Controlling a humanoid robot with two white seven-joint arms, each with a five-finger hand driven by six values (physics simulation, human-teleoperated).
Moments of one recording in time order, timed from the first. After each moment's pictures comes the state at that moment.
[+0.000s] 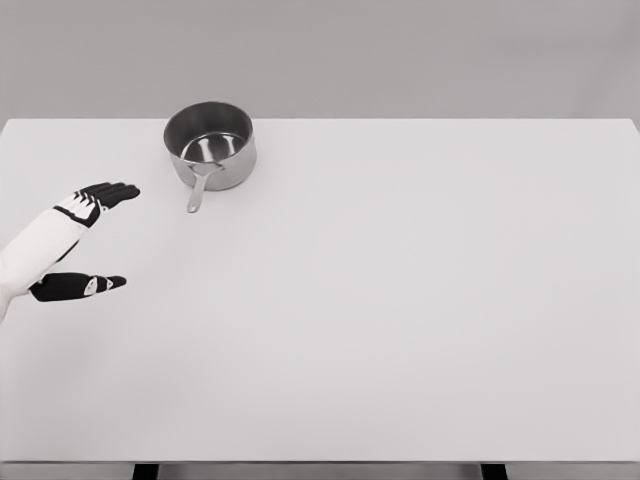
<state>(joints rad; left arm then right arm) 0.12 0.53 0.20 -1.73 -0.27 -0.61 -0.39 0.01 0.00 -0.30 0.05 0.25 -0.01 0.09</state>
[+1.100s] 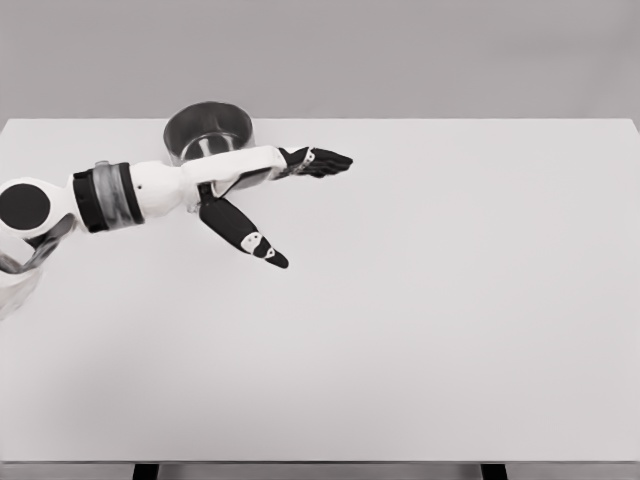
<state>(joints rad) -0.67 0.68 -0.65 -1.80 0.50 0.10 -0.61 0.01 0.00 -0.30 0.05 0.25 -0.01 0.09</state>
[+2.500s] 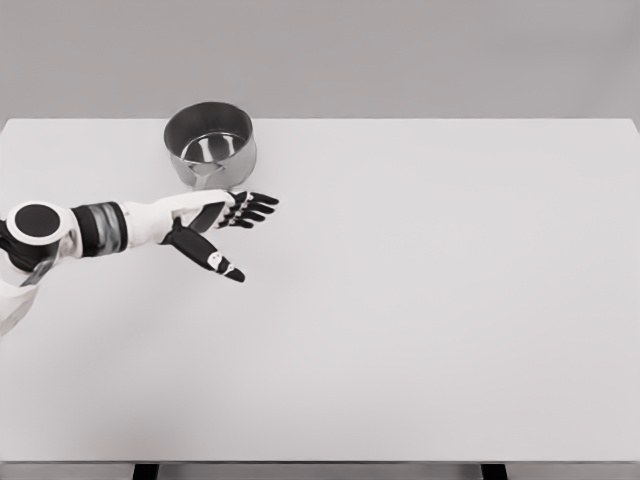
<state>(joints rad) -0.57 0.68 -0.65 -1.59 0.46 0.36 -0.61 0.01 0.00 -0.30 0.05 0.25 -0.01 0.09</state>
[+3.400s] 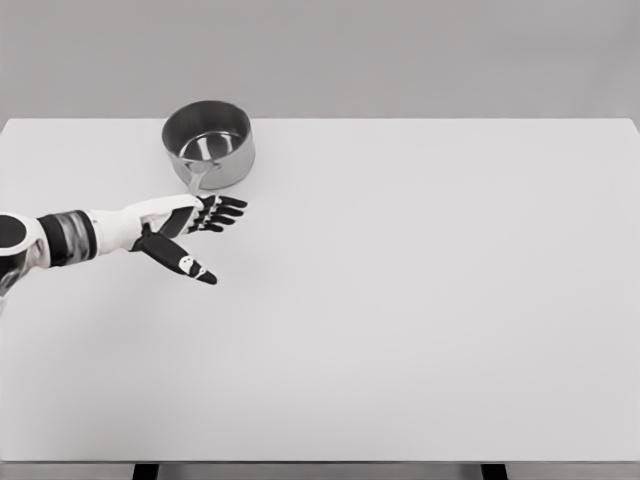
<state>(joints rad) -0.50 0.75 -0.57 -1.60 0.46 0.36 -0.61 0.01 0.00 -0.30 0.05 0.25 -0.01 0.09</state>
